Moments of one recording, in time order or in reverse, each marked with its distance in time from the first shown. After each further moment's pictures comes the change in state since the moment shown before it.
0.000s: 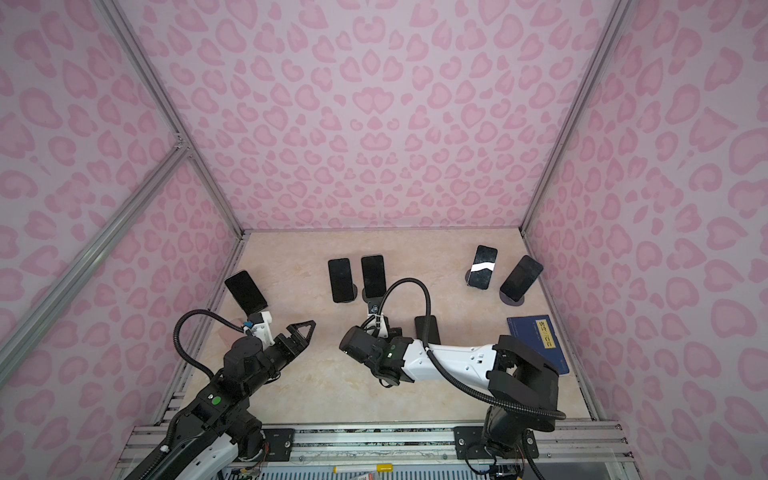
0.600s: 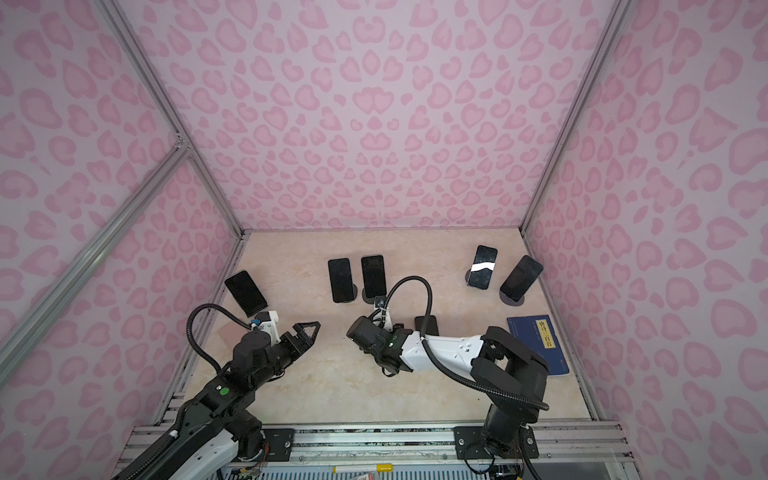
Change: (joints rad) left arm 0.000 0.104 0.007 0.027 0.020 0.004; right arm -0.100 0.090 -0.016 0.079 -0.073 -0.031
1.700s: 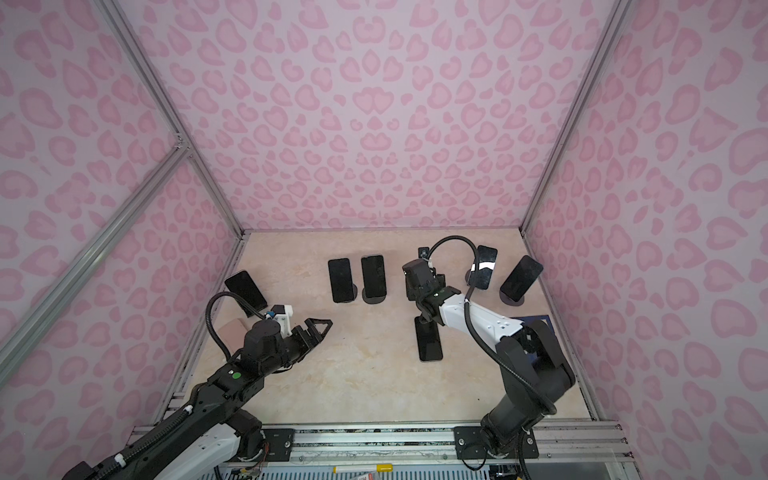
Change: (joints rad) left arm 0.000 0.205 0.050 0.104 0.161 -0.025; right arm -0.521 -0.033 0.117 0.082 -0.094 -0.500
